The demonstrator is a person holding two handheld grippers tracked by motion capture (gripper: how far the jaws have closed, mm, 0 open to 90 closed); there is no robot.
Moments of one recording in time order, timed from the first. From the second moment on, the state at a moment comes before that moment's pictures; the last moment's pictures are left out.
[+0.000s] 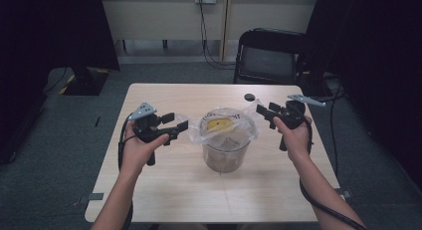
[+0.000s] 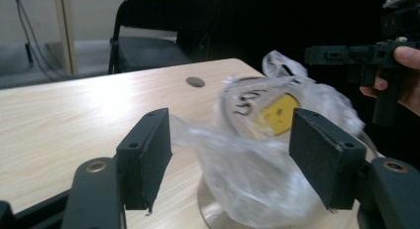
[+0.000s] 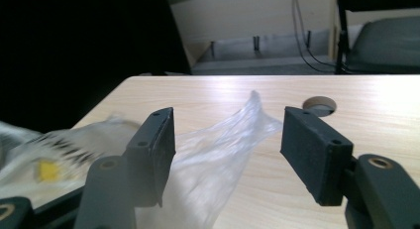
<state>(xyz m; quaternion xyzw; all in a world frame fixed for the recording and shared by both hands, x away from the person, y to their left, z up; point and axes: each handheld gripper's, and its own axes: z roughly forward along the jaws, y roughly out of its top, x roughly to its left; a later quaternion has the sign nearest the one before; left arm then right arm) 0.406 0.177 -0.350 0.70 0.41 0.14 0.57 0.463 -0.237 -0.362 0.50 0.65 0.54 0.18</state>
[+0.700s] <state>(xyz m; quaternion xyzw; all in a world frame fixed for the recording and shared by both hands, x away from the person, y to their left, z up) 0.433 0.163 -0.368 0.73 0.42 0.14 0.52 0.481 -0.227 -0.373 0.51 0.65 0.55 0.14</state>
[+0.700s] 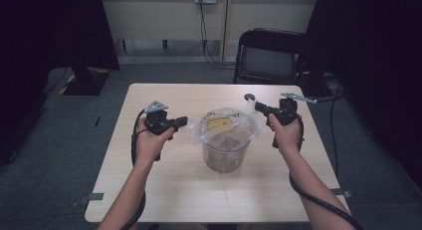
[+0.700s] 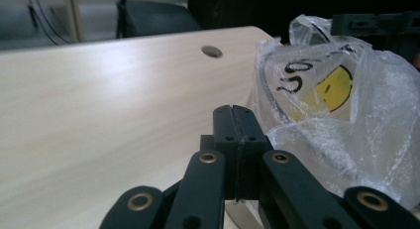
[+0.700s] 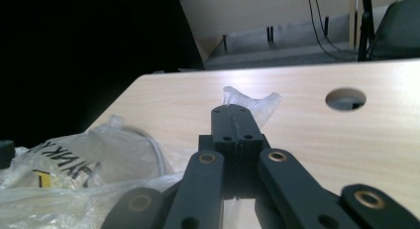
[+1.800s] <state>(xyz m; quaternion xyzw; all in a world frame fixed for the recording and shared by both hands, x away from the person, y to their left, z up) 0.399 0.151 -0.409 0.74 0.39 0.13 0.53 0.456 -0.227 -0.434 0.50 0.64 0.56 0.16</state>
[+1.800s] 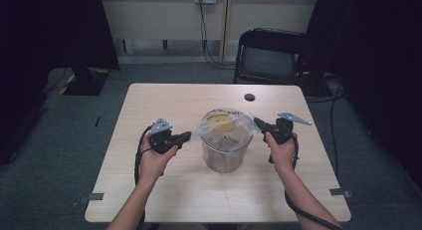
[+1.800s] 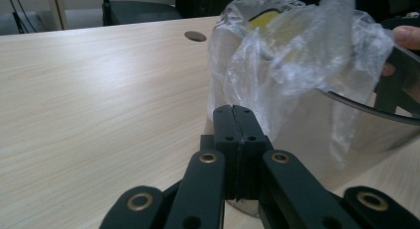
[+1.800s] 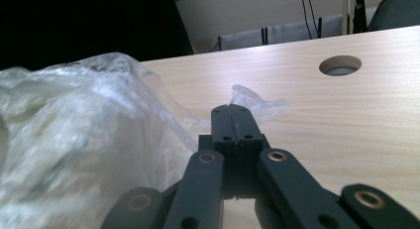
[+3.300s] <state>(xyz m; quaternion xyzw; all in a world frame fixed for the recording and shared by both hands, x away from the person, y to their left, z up) 0.374 0.122 -0.428 0.78 0.35 0.19 0.48 0.406 -0.226 -0.445 0.47 0.66 0.56 0.17</state>
